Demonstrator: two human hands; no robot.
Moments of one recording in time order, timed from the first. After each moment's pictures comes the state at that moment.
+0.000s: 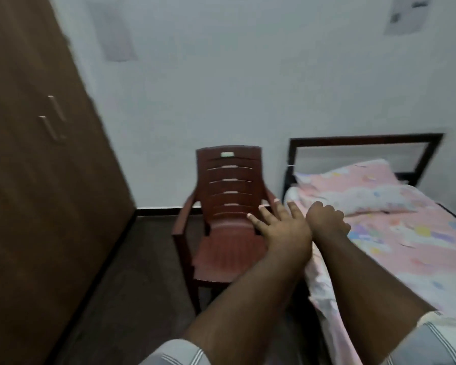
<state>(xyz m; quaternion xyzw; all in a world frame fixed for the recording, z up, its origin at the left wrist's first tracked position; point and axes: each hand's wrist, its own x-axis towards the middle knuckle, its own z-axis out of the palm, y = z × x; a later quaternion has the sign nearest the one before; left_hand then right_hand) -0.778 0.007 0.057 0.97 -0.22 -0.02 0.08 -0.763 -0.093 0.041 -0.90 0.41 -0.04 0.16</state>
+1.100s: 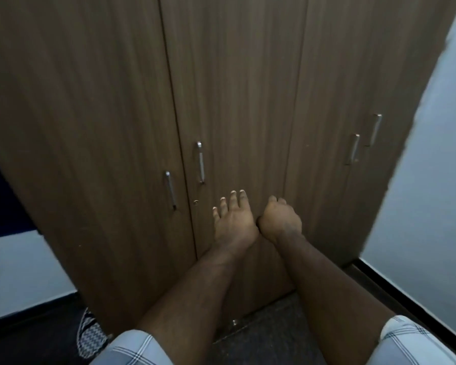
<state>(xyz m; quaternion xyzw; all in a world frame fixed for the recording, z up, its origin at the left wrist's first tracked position) -0.497 0.708 0.078 0.90 0.36 0.19 0.12 -0.419 0.640 0.099 -0.92 -0.32 0.02 0.21</state>
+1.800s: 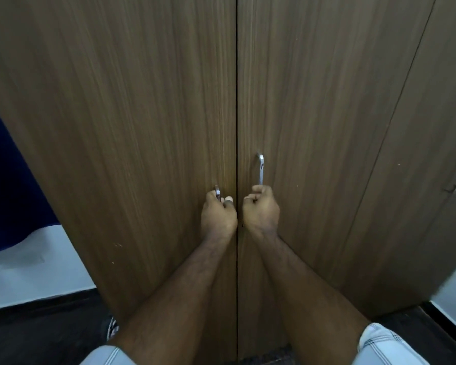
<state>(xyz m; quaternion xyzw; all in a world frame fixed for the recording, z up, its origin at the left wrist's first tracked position) -0.522 0.923 0.081 0.68 0.51 0.40 0.34 -0.443 0.879 0.081 -0.75 -0.33 0.06 0.57</state>
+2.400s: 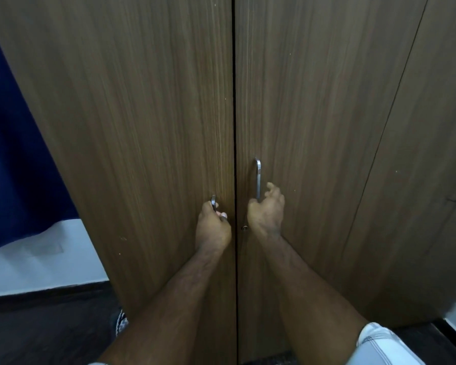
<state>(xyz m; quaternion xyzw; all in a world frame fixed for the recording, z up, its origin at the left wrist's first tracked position) -0.541 0.876 0.076 0.69 0.52 0.40 0.32 -0.428 0.842 0.091 -0.73 -0.32 0.09 0.60</state>
